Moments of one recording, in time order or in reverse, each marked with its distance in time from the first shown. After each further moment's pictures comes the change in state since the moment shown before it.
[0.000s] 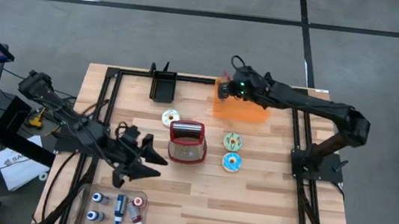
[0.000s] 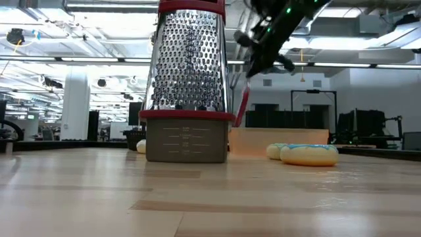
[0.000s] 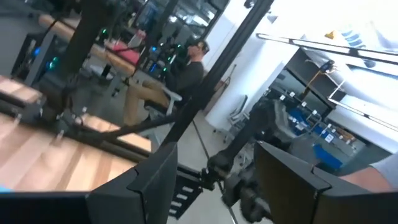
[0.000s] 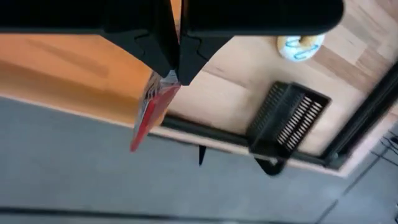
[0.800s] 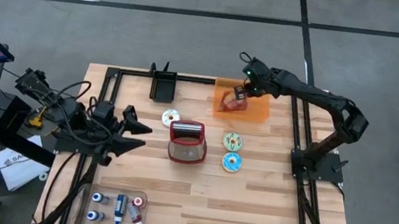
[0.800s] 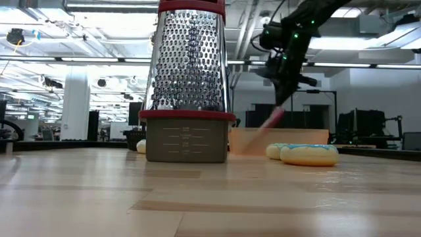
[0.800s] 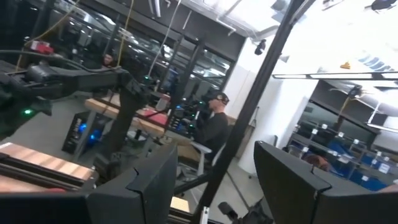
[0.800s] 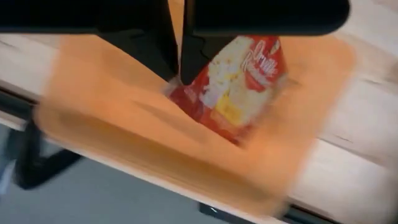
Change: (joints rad) left arm 0.000 -0.199 0.000 -0.011 -0.171 0.264; right arm -0.229 0.051 -0.014 -0.314 -0.154 -0.198
